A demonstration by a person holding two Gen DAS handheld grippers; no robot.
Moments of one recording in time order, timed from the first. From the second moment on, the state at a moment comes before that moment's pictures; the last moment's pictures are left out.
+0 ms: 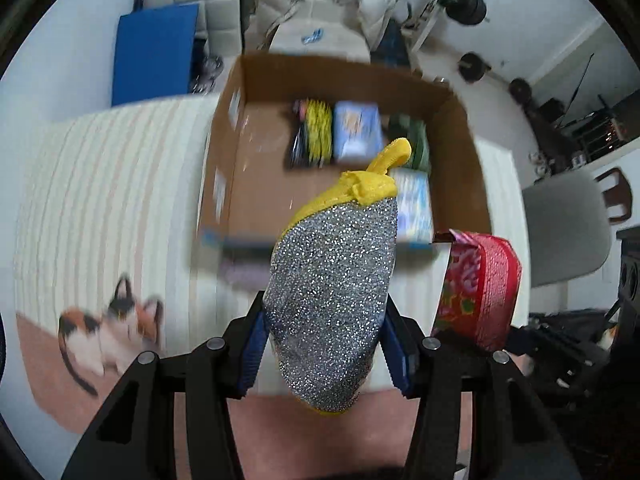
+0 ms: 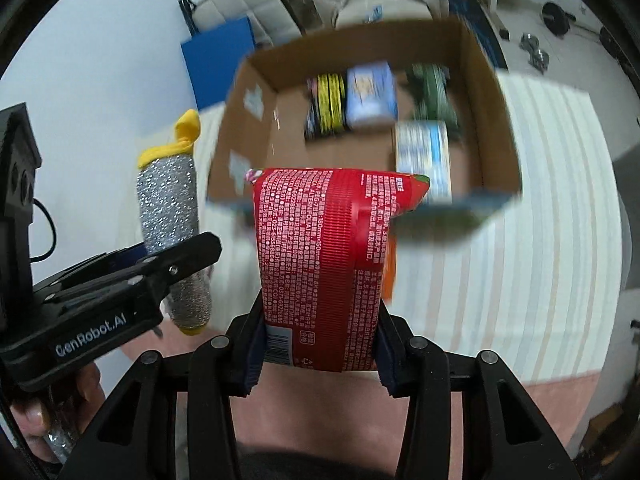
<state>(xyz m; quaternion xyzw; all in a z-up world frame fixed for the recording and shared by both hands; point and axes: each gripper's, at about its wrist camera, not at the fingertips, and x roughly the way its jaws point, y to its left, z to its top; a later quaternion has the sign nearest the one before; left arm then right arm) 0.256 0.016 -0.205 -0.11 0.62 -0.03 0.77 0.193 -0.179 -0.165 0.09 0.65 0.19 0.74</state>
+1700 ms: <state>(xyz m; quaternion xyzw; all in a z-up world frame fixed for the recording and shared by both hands) 0.385 0.025 -0.294 -0.03 0.74 -0.01 0.68 0.352 -0.133 -0.266 0.00 0.71 0.10 0.69</state>
